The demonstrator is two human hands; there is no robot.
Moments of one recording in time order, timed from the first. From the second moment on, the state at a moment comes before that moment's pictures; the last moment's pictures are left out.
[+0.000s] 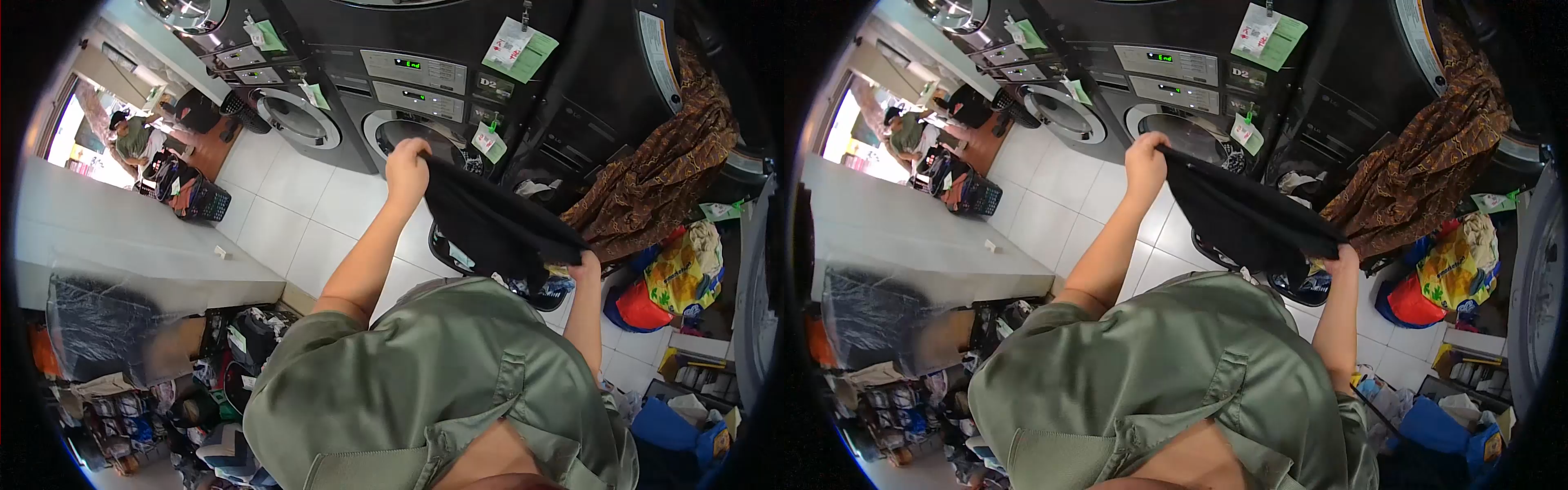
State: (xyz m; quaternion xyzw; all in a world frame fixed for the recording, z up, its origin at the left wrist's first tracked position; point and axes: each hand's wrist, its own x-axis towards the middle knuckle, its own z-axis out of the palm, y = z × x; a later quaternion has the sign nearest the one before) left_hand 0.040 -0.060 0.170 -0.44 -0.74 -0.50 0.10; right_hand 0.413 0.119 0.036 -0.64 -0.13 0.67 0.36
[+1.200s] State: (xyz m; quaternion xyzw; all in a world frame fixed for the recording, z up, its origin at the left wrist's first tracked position) left_hand 0.113 -0.193 0.050 0.05 -0.64 -0.34 -0.68; right_hand 0.529 0.030 0.054 -0.60 -0.32 0.73 0.02
